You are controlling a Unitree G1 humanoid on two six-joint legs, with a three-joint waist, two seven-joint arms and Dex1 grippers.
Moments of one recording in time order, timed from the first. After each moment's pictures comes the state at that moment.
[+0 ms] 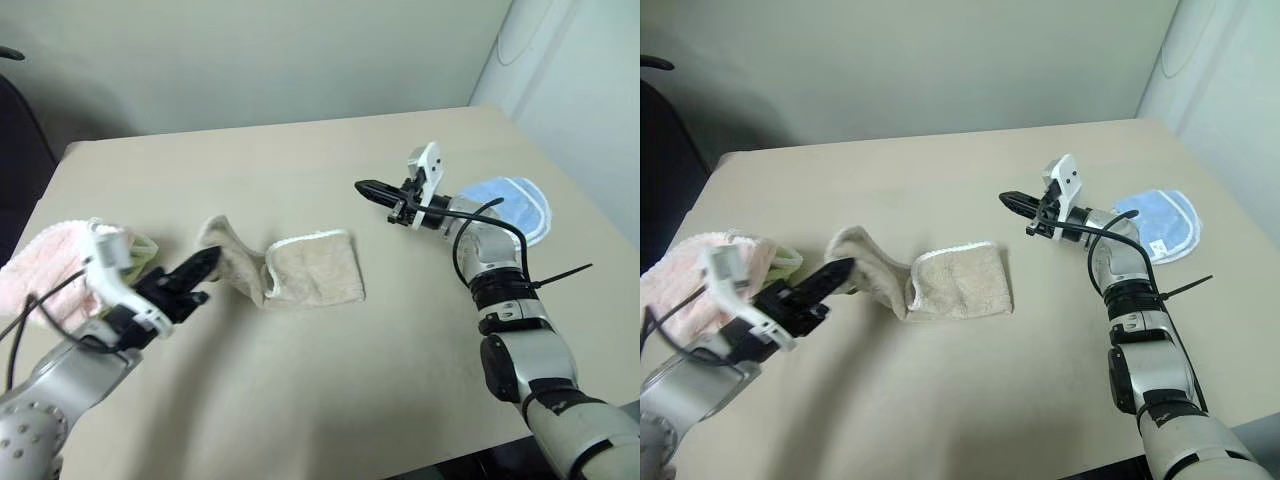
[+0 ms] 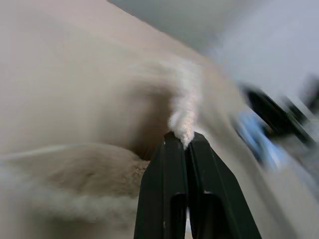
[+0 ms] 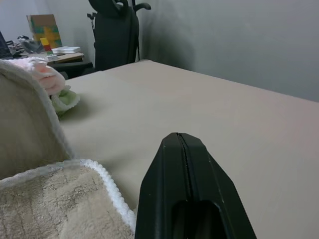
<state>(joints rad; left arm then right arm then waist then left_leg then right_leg) 0.02 0.80 0.39 -0.59 -1.60 0.73 0.05 -0.97 -0.26 -0.04 0.71 0.26 0.09 1.02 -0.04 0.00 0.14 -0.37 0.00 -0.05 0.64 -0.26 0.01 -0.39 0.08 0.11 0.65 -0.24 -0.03</state>
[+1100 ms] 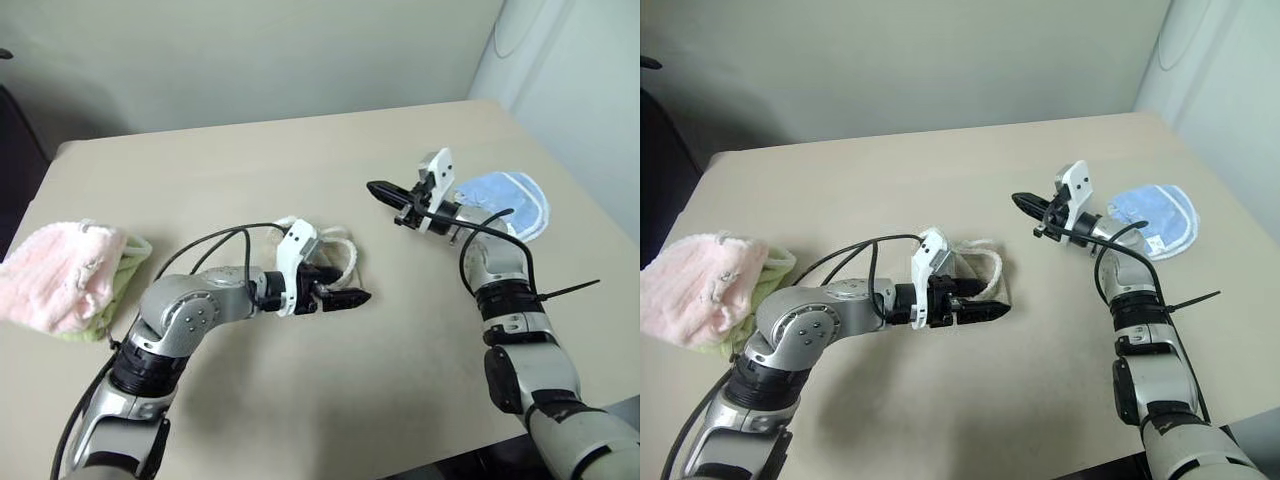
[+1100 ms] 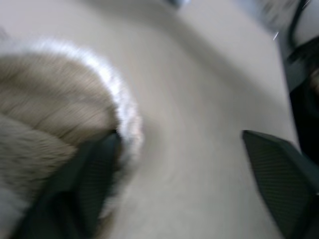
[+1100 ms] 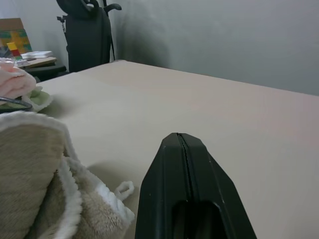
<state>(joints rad) -0.53 0.56 -0.08 -0.32 -1.03 1.09 -0.42 -0.89 -0.28 -0.06 0.61 0.26 0.11 0.94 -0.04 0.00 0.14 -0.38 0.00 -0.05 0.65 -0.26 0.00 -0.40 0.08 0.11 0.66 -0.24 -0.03</state>
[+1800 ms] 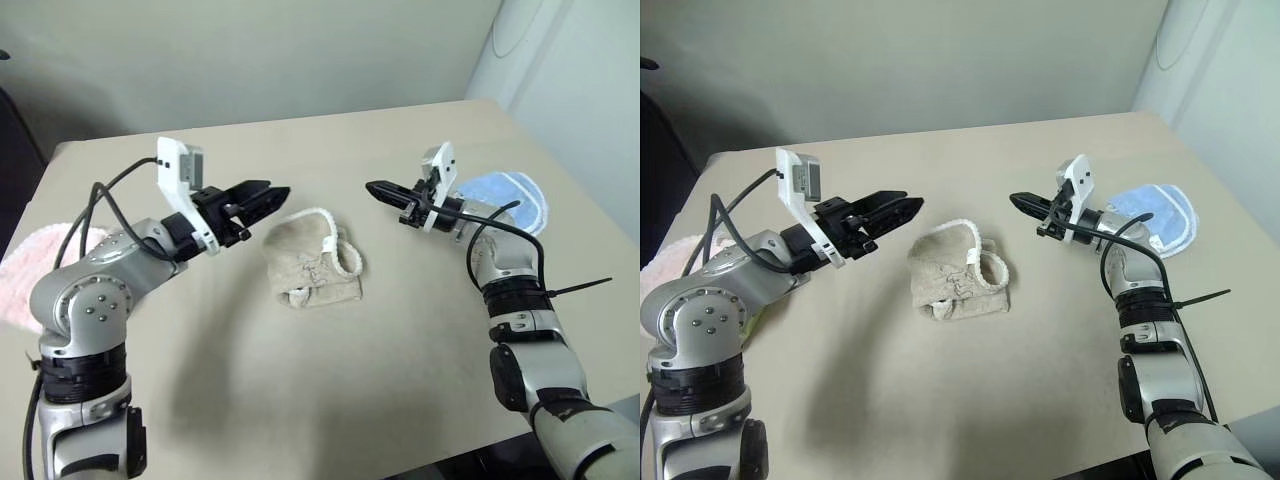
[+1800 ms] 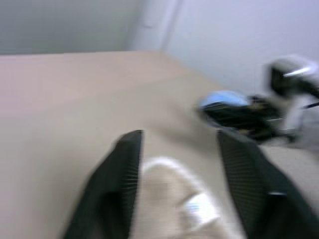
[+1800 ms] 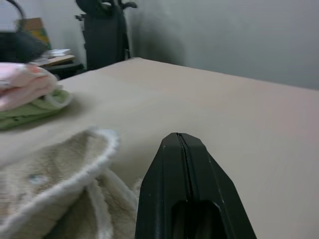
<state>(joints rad) -0.50 0.65 0.28 -0.29 -0.97 0.89 -0.40 -0.89 -0.31 -0.04 0.49 0.30 0.26 1.03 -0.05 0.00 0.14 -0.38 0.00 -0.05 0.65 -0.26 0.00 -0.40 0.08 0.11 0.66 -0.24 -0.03</state>
